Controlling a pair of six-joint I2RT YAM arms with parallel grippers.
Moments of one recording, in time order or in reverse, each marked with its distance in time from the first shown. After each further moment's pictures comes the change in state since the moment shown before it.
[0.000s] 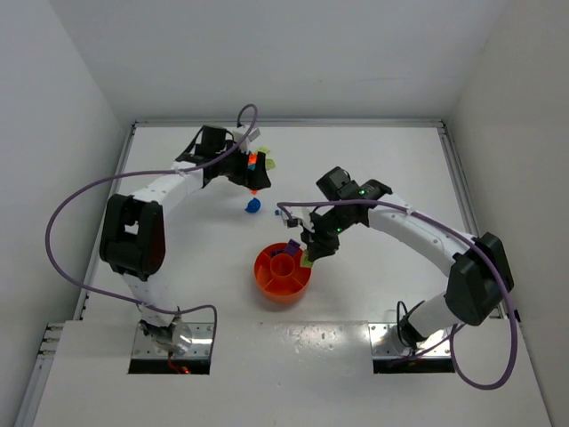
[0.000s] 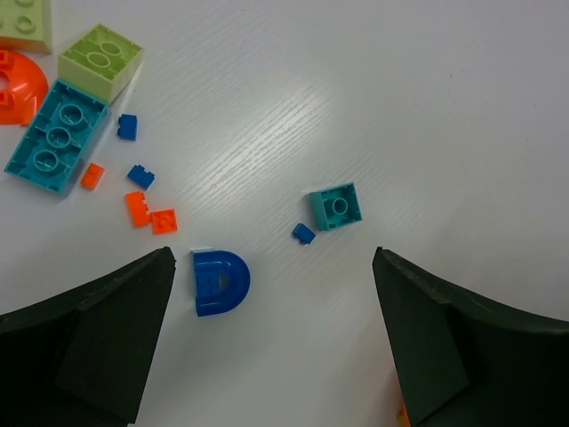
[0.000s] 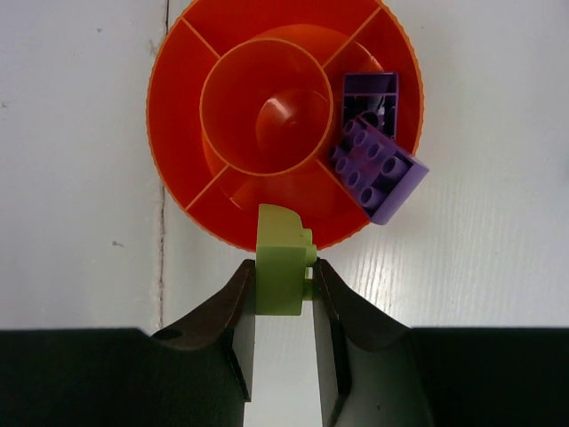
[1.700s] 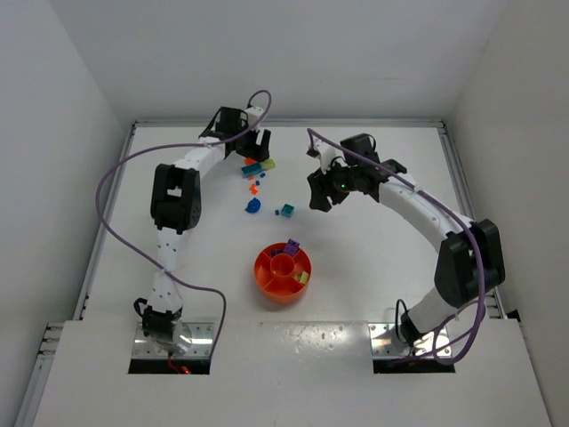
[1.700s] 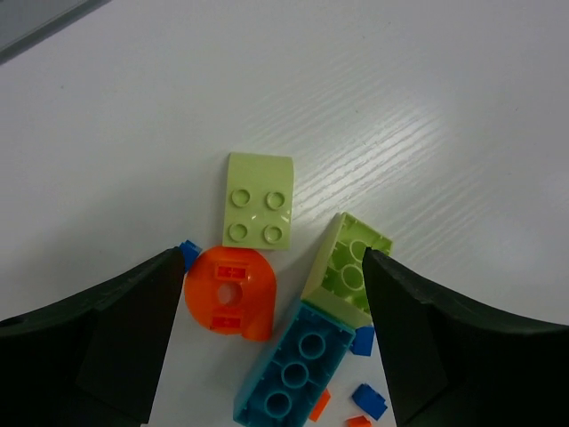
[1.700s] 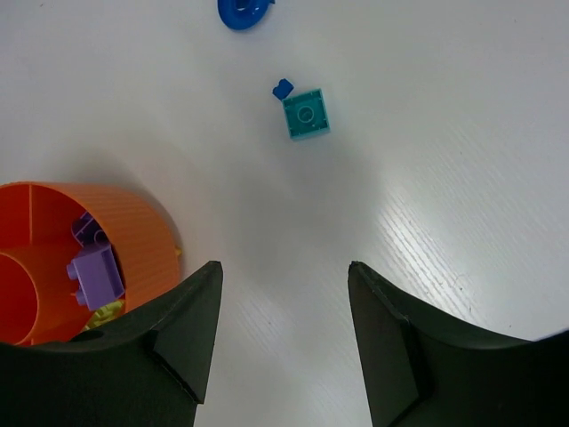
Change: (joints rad) left arm 0.045 0.640 0.698 -0.039 -0.187 0.109; right arm -0.227 0.105 0.097 0.354 0.239 0.563
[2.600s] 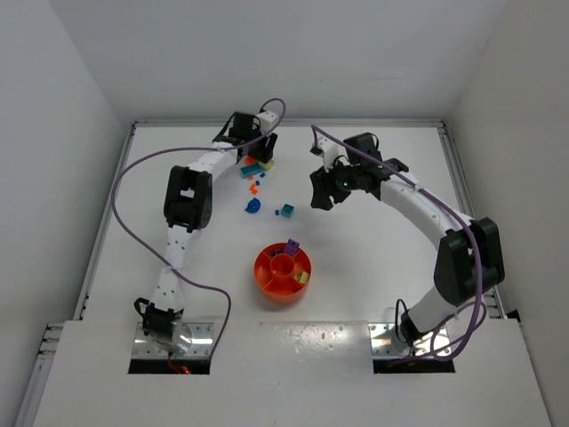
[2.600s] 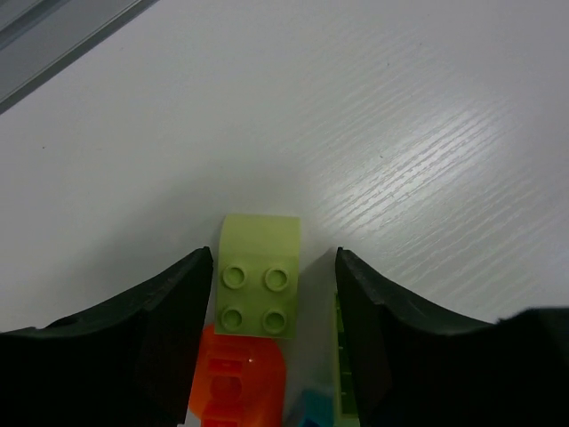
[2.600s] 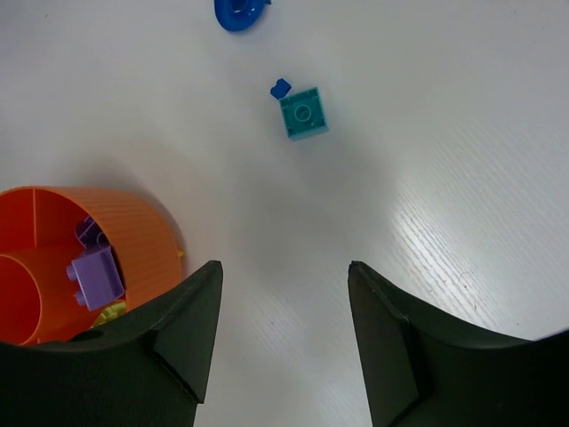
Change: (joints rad) left arm -0.052 0.147 0.127 0.070 -0.108 0.082; right arm -0.032 0.006 0.000 0.004 -0.032 0.022
